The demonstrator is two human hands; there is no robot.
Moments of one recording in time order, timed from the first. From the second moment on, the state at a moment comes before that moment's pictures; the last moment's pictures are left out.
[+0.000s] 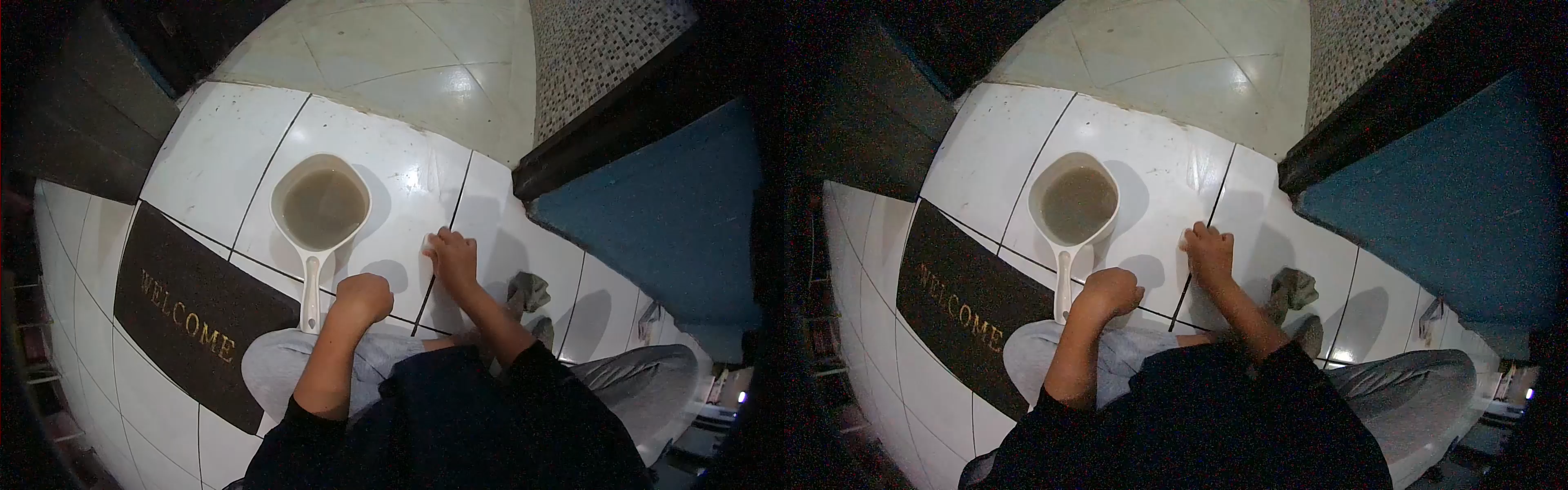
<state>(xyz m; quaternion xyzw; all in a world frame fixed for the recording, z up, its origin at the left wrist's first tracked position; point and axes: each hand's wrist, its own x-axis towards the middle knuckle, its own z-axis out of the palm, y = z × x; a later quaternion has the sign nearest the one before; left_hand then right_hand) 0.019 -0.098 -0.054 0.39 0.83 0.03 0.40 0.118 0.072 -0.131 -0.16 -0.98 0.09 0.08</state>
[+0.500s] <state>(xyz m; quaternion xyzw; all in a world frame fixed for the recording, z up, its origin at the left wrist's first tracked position) 0.012 -0.099 -0.054 0.39 0.83 0.06 0.39 0.097 0.123 -0.127 -0.30 -0.80 0.53 0.03</state>
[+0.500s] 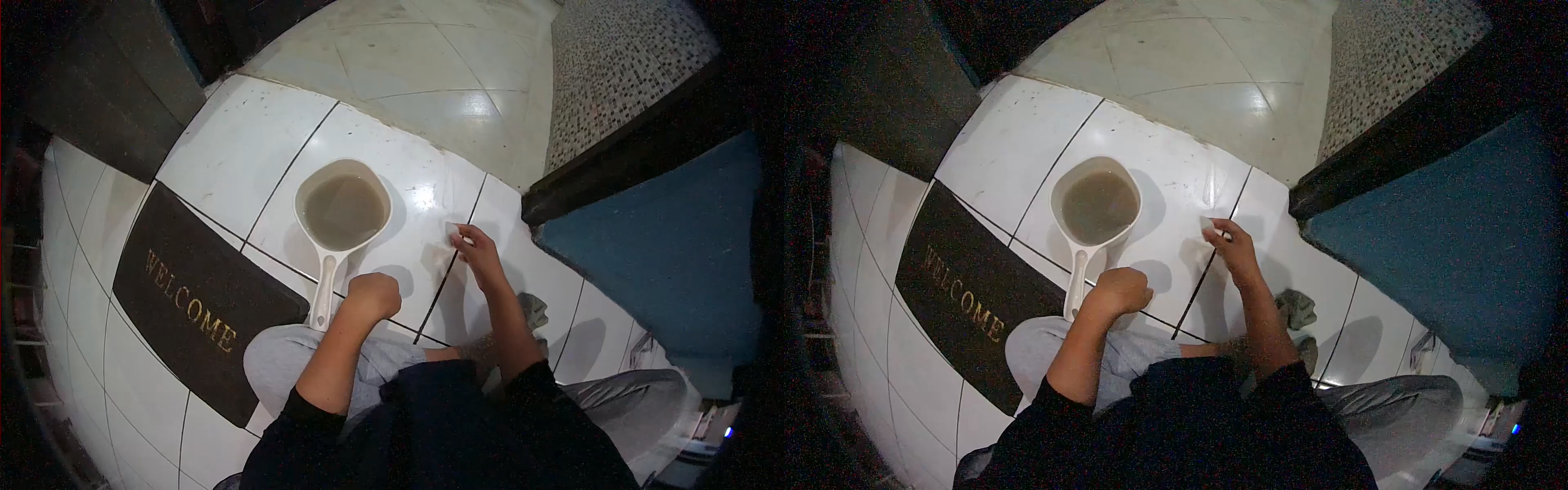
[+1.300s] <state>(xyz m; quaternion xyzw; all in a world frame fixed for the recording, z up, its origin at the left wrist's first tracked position) 0.009 -0.088 -0.050 0.40 0.82 0.05 0.40 0.115 0.087 -0.109 -0.17 -0.84 0.50 -0.10</state>
